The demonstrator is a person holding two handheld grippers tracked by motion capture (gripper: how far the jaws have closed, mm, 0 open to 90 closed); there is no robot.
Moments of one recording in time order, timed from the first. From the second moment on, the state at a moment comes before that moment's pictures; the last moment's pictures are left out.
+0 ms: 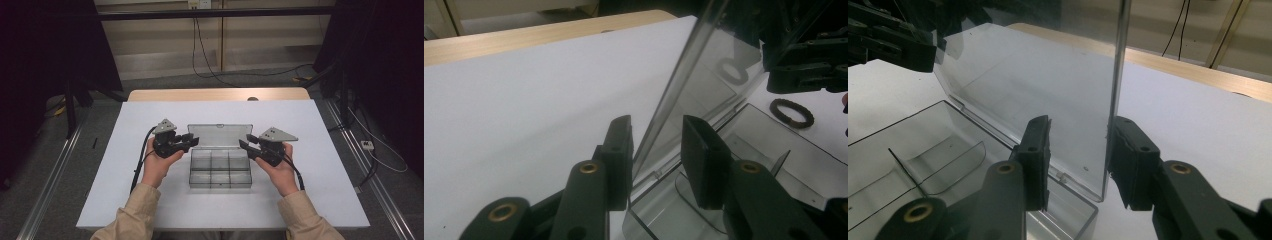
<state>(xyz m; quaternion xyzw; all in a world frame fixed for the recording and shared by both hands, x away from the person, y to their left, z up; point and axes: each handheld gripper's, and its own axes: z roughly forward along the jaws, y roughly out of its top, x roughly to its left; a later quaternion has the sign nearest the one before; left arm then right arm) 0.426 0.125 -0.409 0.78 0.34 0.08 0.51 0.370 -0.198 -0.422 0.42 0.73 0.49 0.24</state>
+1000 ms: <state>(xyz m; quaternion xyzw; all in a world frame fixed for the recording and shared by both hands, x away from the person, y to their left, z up) 0.436 0.119 -0.415 0.77 0.37 0.10 0.51 0.387 -0.195 -0.428 0.44 0.72 0.49 0.24</state>
